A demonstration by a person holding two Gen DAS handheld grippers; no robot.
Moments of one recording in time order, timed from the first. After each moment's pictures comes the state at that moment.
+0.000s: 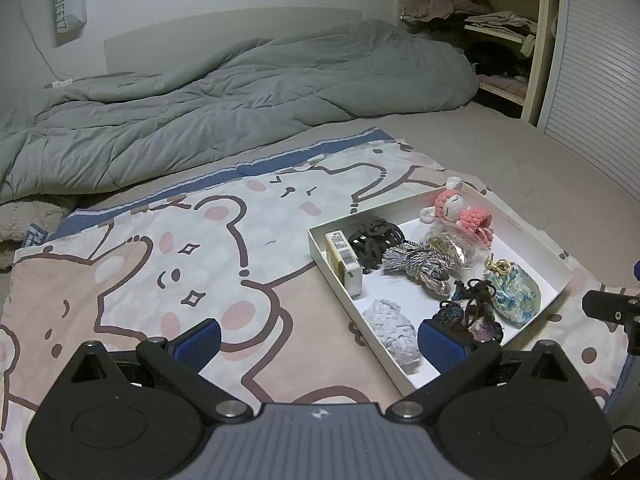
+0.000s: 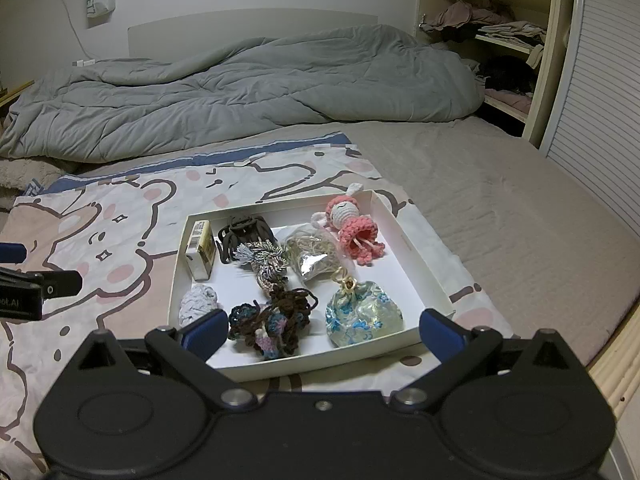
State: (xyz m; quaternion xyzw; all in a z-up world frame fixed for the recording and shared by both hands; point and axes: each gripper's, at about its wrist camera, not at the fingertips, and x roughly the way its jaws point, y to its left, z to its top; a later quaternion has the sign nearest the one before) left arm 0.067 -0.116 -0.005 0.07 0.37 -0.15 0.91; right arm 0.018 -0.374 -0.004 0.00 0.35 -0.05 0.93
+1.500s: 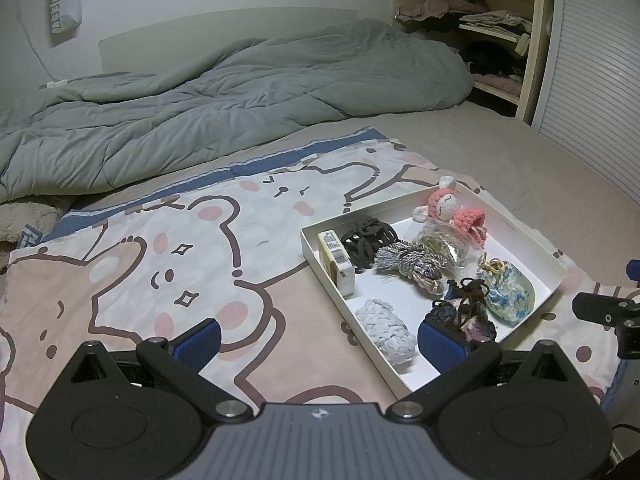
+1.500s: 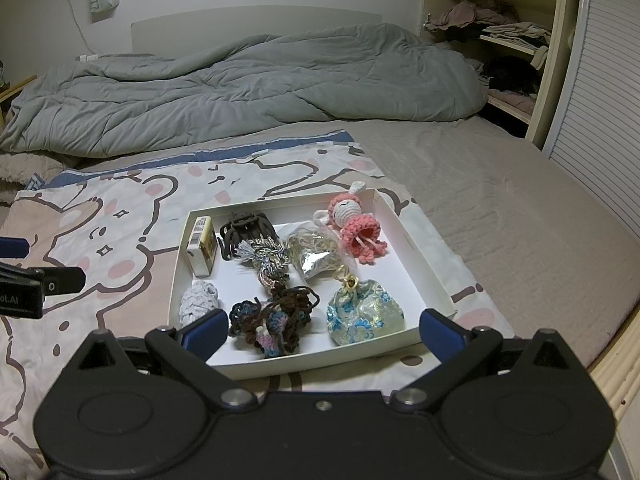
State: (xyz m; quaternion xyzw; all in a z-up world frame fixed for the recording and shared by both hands) left arm 0.063 -0.123 -0.004 0.07 0.37 -0.15 0.91; right arm 0.018 -0.369 -0.007 -0.01 0.36 -0.05 0.93
